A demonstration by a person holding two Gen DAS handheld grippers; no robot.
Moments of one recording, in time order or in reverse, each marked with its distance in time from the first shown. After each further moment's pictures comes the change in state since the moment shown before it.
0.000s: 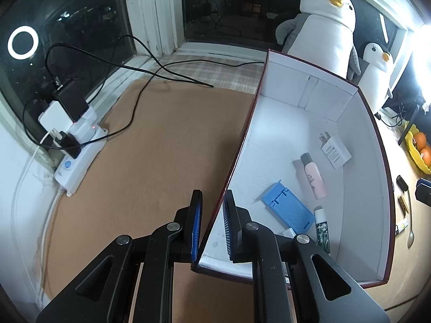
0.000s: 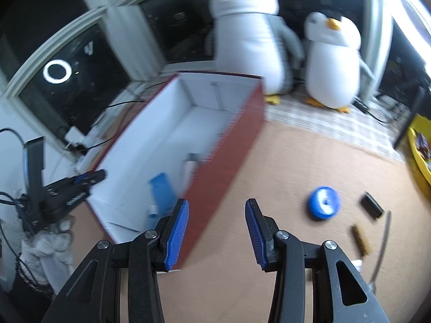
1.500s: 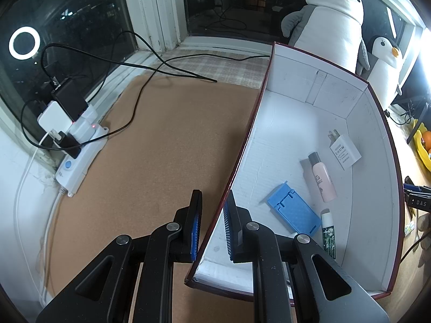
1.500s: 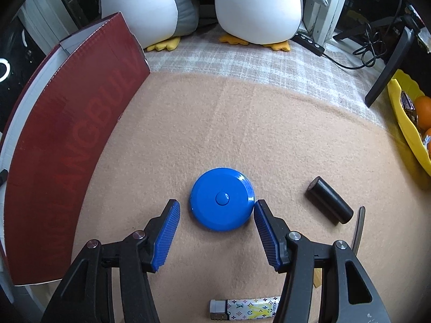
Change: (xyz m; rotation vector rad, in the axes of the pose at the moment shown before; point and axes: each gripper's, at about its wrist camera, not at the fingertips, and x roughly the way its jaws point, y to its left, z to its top) left arm 0.012 -0.008 0.006 0.006 0.033 0.042; right arm 0.088 -0.116 -0.008 0.078 0.207 -0.228
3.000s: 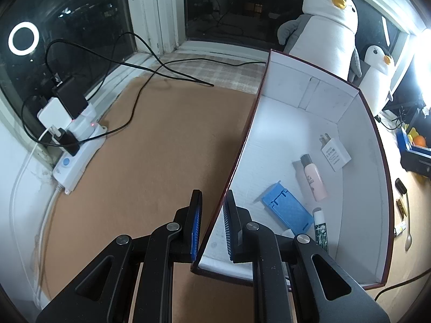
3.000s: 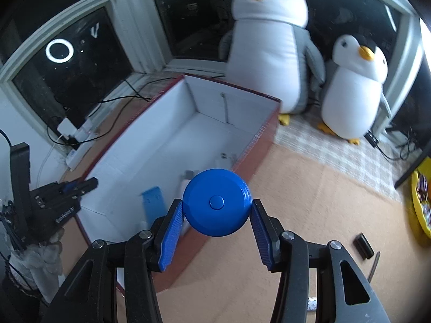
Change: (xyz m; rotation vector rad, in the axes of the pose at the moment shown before) left arm -0.011 0.007 -0.005 -0.018 -0.025 -0.052; right arm -0.105 0.127 0.021 -0.224 -0.193 0.184
